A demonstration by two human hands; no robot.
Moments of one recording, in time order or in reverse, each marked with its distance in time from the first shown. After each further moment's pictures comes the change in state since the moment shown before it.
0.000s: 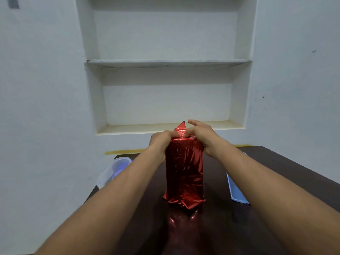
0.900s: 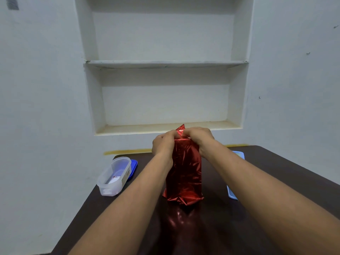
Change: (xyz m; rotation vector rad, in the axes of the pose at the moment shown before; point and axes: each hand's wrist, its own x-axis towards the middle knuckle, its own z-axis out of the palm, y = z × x) left_hand -0.019 -0.015 0.013 -0.073 0.161 0.053; right_hand 0.010 0.014 0.008 -0.089 0.211 0.088
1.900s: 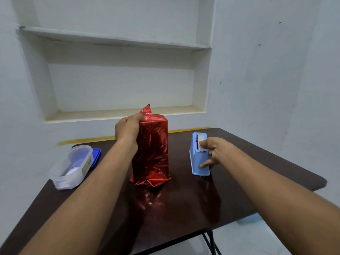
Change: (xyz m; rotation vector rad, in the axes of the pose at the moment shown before) left_hand 0.017 -0.010 0.000 -0.013 -0.018 0.025; right_hand -0.030 0.061 -0.136 0.016 0.238 0.490
